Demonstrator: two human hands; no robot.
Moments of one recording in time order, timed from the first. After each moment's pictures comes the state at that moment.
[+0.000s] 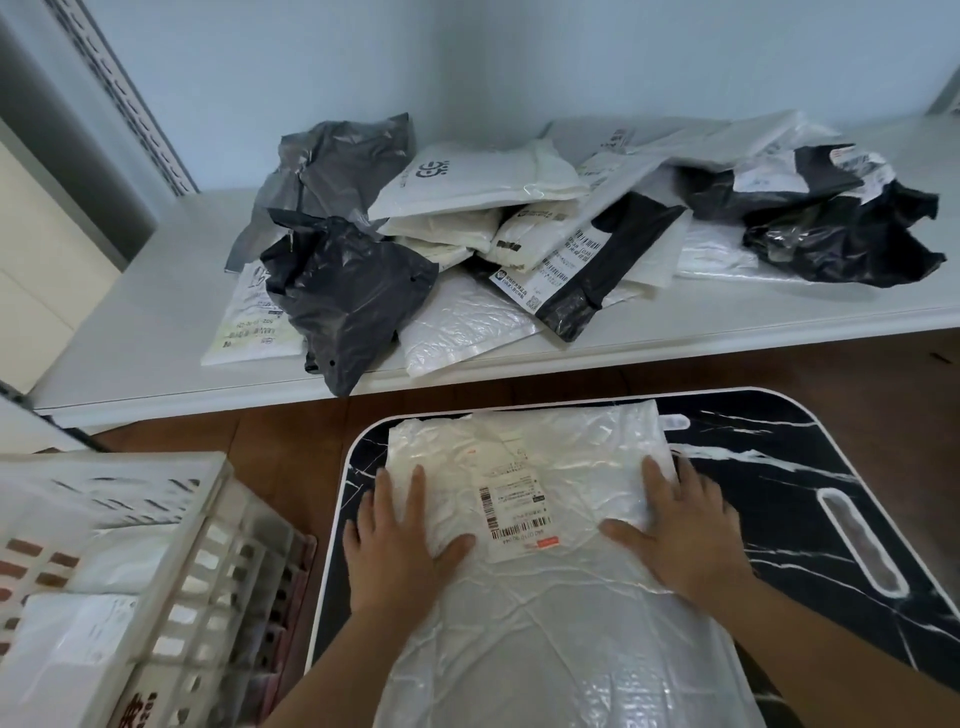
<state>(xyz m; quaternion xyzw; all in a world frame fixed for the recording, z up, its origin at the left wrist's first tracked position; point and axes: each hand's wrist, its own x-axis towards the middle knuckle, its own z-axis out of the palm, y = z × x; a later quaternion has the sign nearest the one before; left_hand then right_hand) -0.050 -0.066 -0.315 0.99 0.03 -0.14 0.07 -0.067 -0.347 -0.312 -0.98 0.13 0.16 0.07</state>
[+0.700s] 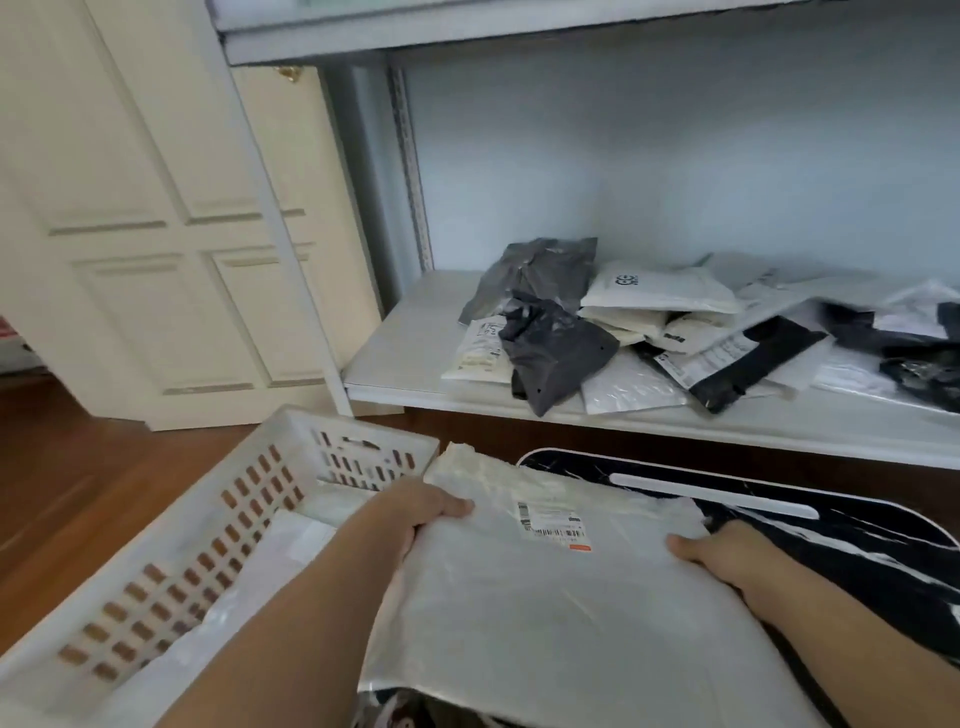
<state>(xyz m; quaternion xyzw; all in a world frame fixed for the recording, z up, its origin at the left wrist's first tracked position) -0.126 0.068 -0.140 0.74 0.33 -0.20 0.55 -0.107 -0.242 -0.186 -0.81 0.24 0.22 0.49</state>
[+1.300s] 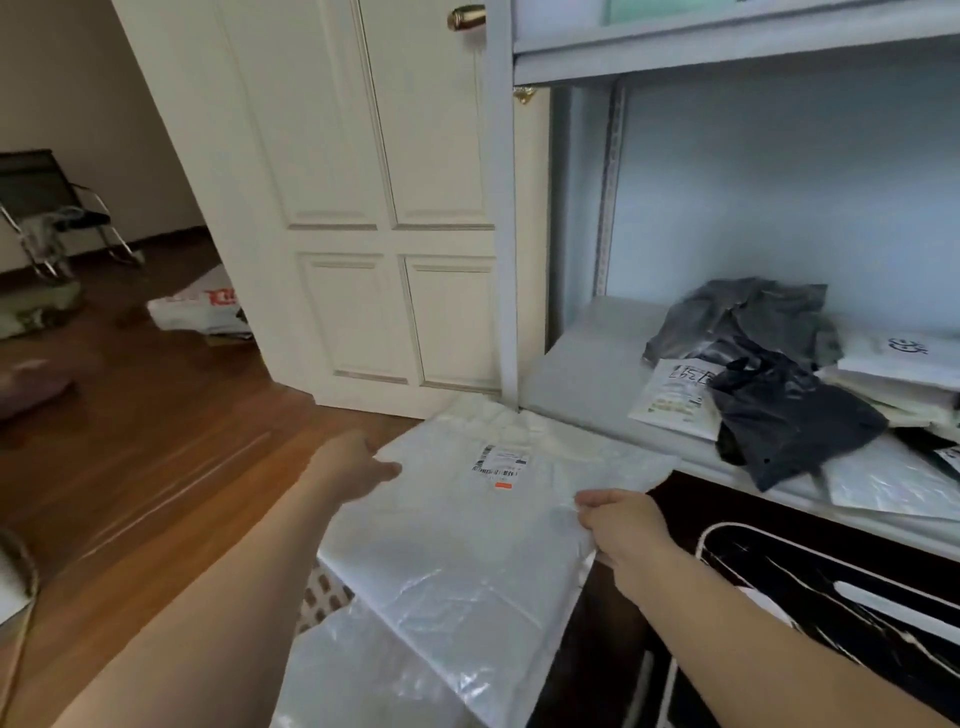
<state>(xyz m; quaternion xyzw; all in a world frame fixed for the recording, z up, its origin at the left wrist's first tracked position) -0.172 0.338 -0.110 0.90 0.37 -0.01 0.23 -0.086 0.076 -0.167 -0.72 0.09 0.21 0.65</state>
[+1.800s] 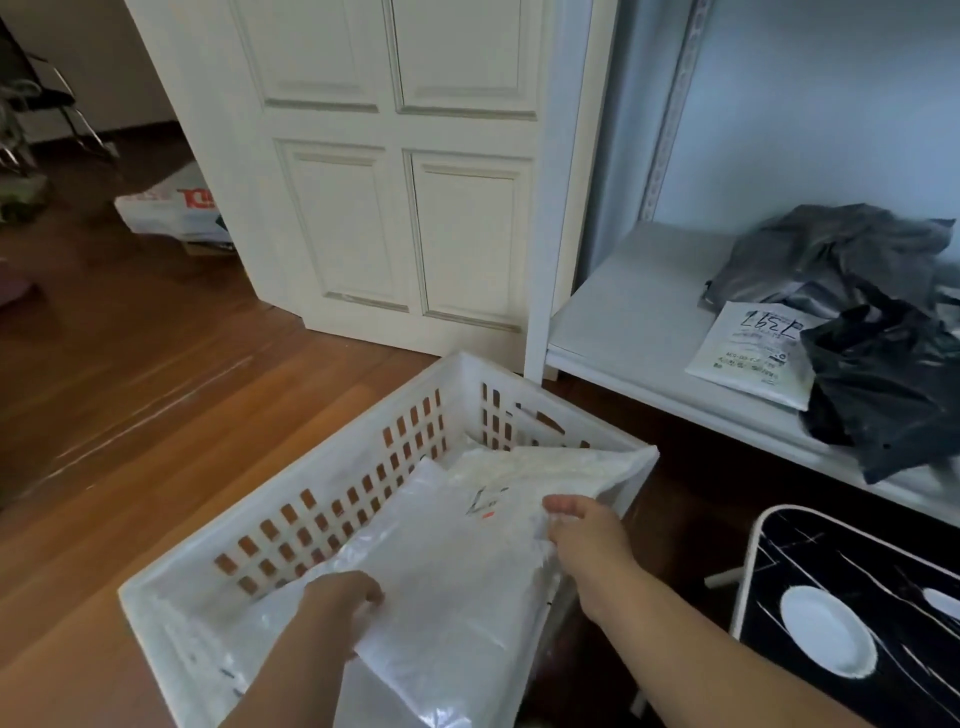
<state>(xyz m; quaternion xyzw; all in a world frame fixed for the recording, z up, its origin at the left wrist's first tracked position) -0.203 0.338 -0.306 0.48 0.68 -0.05 0.55 -0.077 0.142 -0.248 -0.79 0.05 0.29 0.54</state>
